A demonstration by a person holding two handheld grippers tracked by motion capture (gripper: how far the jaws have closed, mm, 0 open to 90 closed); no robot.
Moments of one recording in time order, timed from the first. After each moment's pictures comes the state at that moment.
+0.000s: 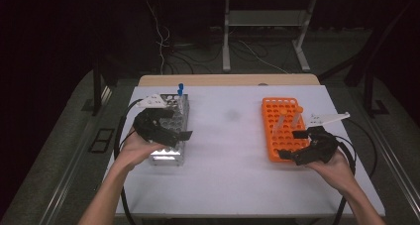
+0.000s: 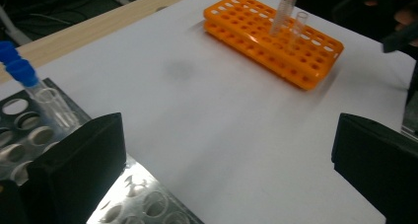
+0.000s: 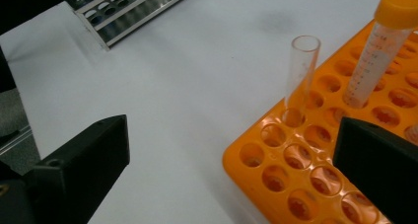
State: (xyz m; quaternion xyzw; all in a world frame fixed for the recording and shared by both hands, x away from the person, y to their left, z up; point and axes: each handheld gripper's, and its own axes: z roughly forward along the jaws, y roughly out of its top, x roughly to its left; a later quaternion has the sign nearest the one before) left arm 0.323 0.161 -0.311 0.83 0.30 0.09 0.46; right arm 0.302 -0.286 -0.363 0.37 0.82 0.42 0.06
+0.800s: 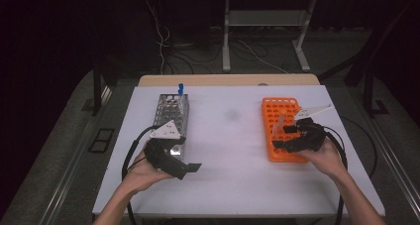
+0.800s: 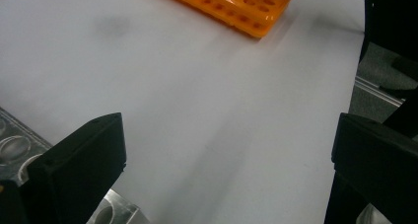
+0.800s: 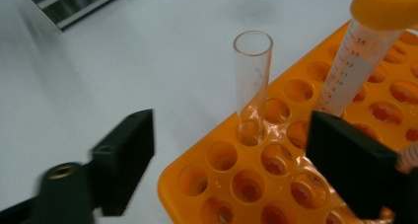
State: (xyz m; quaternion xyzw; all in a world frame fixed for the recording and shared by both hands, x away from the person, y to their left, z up) left arm 0.280 0.138 -0.345 0.87 0.25 0.04 0.43; right arm 0.346 -0.281 -0.388 0.36 0.85 0.39 0.07
